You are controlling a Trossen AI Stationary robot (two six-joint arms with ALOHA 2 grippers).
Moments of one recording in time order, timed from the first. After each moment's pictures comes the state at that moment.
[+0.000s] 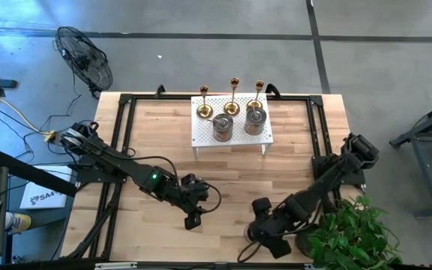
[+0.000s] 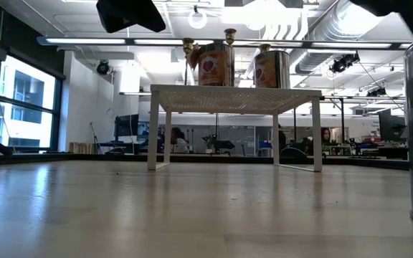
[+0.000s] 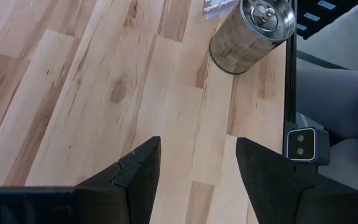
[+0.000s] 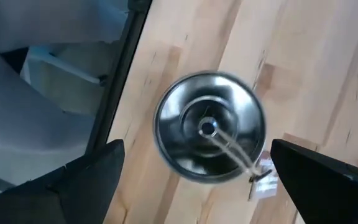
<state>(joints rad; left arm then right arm) -0.47 1.60 1.29 -0.52 -0.19 -0.69 0.68 1.76 1.41 -0.83 -0.02 0.38</state>
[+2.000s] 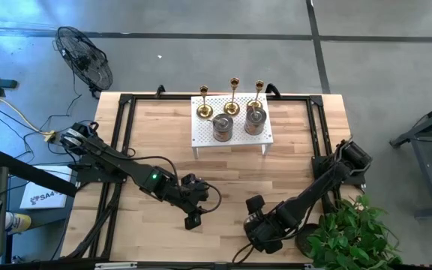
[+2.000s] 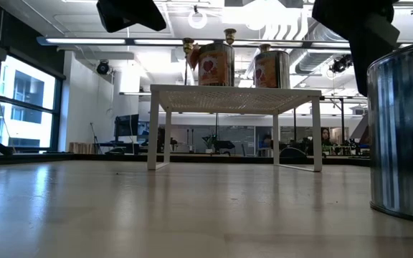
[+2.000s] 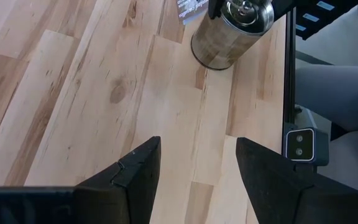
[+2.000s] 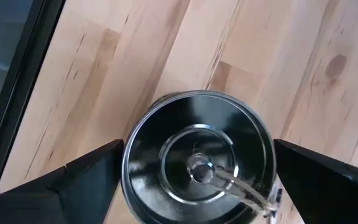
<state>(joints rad) -0.47 1.60 1.29 -0.52 -0.19 -0.69 0.68 1.86 1.41 -0.83 0.17 0.29</state>
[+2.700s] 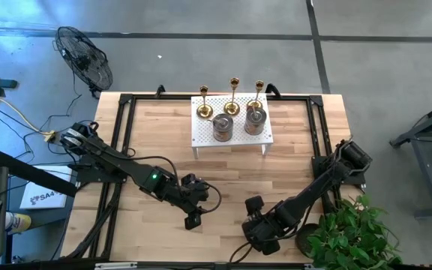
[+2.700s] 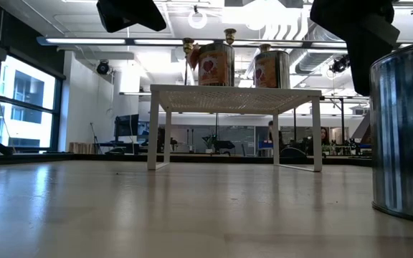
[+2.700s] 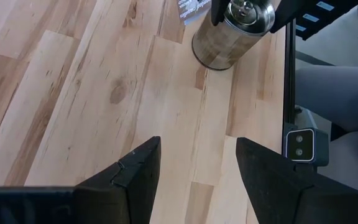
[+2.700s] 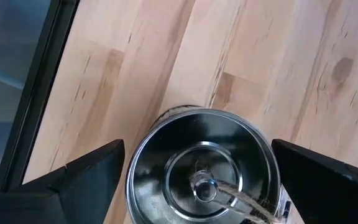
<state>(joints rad) -0.47 1.60 1.29 -0.52 -0.19 -0.69 0.67 1.87 1.41 -0.79 0.15 0.34</state>
